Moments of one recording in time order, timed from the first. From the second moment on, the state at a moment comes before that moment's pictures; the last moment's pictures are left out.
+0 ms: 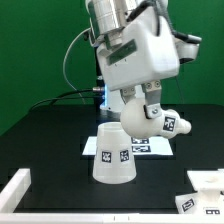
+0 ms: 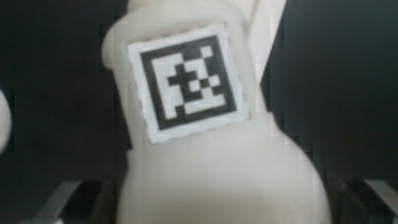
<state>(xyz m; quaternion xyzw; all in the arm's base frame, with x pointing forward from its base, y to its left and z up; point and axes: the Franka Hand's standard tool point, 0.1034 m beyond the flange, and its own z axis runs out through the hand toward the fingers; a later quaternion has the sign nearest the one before) 0.614 -0.014 0.153 -0.83 0.54 -0.04 0.14</state>
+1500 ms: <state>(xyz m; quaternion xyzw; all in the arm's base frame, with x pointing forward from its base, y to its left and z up) 0.505 0.097 0.098 -0.99 0.16 -0.02 0.03</state>
